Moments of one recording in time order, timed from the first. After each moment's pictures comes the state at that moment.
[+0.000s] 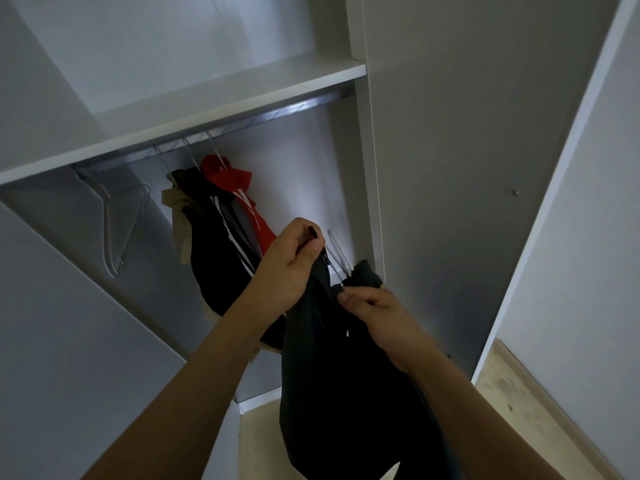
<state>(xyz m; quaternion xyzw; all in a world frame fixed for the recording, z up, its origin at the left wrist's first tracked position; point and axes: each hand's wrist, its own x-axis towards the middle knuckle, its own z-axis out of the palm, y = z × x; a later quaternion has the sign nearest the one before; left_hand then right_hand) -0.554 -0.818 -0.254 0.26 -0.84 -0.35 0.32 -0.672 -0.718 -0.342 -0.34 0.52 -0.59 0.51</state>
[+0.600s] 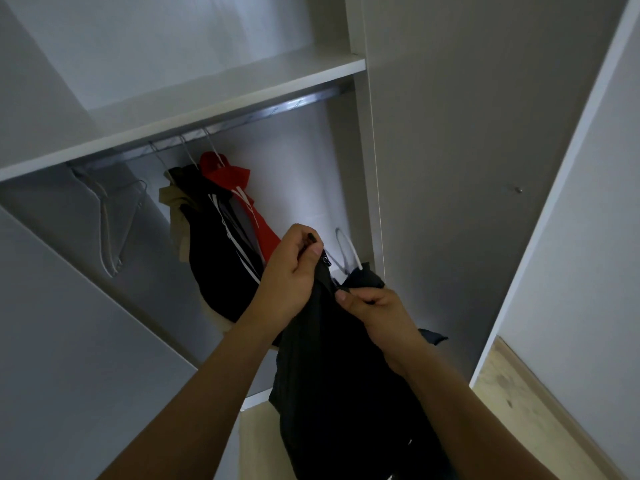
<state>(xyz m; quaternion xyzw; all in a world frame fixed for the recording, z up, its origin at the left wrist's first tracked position) -0.559 -0.827 -0.282 0.27 -0.82 -0.33 0.37 -0.665 -0.721 -0.342 -0.26 0.50 -0.66 0.51</state>
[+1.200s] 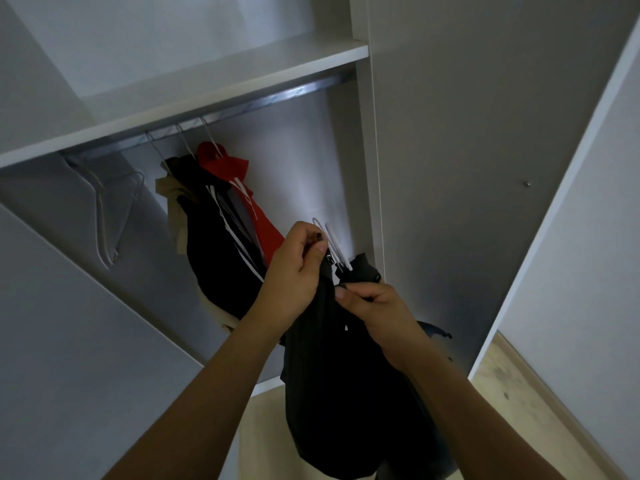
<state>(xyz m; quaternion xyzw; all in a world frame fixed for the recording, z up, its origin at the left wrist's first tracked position) -0.563 -0.831 -0.296 0.28 -0.82 -0.34 0.37 -0.665 -0.719 -0.337 -0.31 0.43 -0.66 0.53</state>
